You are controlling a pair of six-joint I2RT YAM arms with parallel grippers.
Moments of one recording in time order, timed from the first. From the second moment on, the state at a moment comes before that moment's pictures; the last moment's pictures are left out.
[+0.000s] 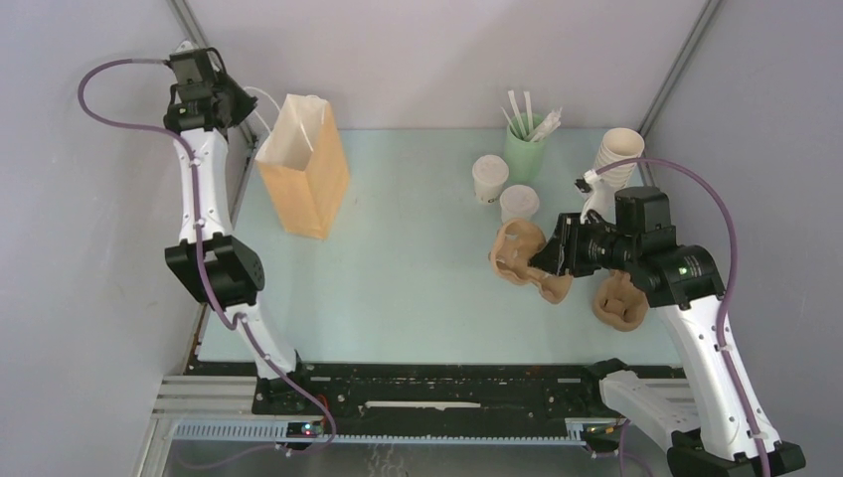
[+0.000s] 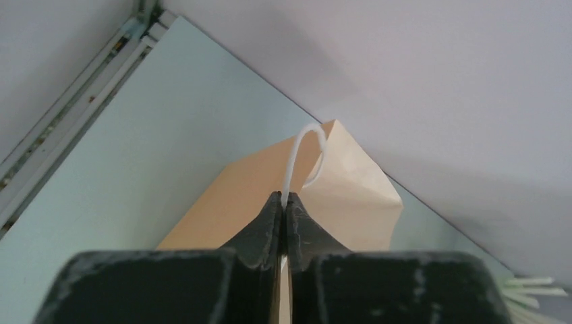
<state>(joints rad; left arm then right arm) 0.23 1.92 2.19 -0.74 0.01 -0.56 0.26 0.91 1.24 -1.05 -0.45 0.26</state>
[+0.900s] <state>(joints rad) -0.47 1.08 1.03 -0.45 0.36 -0.73 0.34 0.88 1.24 -0.71 -0.72 0.09</state>
